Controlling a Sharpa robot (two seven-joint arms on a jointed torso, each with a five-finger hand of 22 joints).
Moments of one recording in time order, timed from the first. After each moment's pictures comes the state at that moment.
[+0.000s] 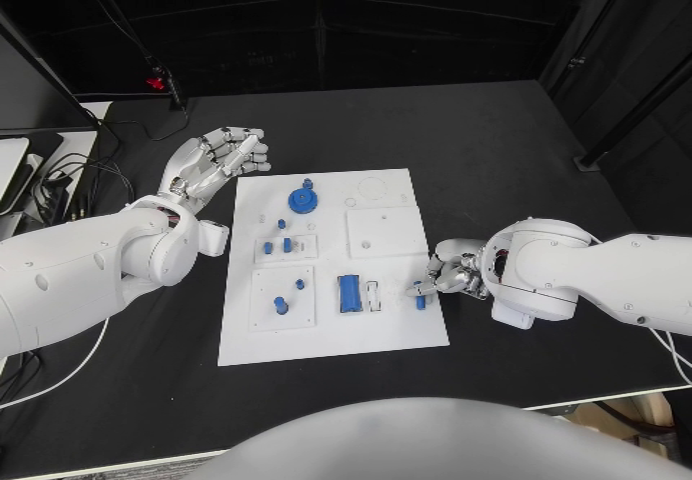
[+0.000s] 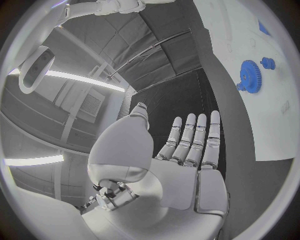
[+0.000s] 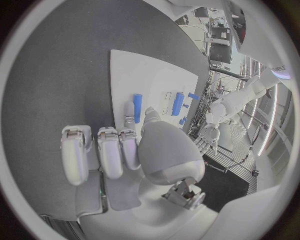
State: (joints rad) left arm 1.26 -0.71 -0.24 1.24 -0.15 -0.24 0.68; left_hand 1.16 0.00 -0.08 0.29 0.21 0.40 0.15 0.60 0.07 0.50 0.24 0.63 0.07 0.37 0.23 0.78 0.13 0.13 0.60 0.29 0.08 0.66; right arm 1.15 -1.09 -0.12 1.91 -1.03 -0.07 -0.69; right_hand 1.26 0.21 -0.26 0.27 0.33 0.81 0.12 0.62 0.38 1.46 0.06 1.58 1.31 1.47 0.00 1.57 1.31 0.01 1.47 0.11 1.57 1.31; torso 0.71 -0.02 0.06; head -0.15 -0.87
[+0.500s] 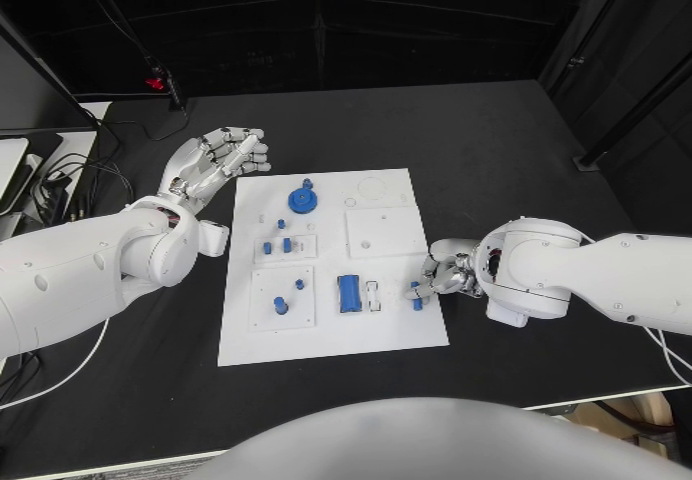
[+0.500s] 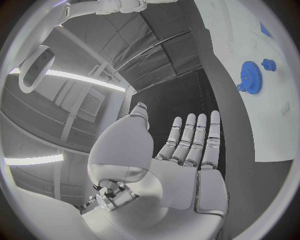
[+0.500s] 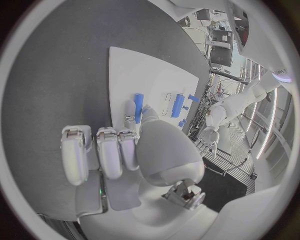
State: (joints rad) left arm 1.26 -0.71 -0.24 1.25 -0.15 -0.24 0.68; left_hand 1.16 0.00 -0.08 0.29 0.21 0.40 0.15 0.60 0.07 0.50 0.24 0.63 0.07 0.37 0.23 0.78 0.13 0.13 0.60 0.29 0.08 0.66; right arm 1.15 -1.07 -0.12 1.89 -1.05 -0.05 -0.69; right_hand 1.34 0.21 -0.20 0.23 0.34 0.83 0.11 0.62 0.43 1.47 0.05 1.58 1.31 1.47 0.00 1.57 1.31 0.01 1.47 0.11 1.57 1.31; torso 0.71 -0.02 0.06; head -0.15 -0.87
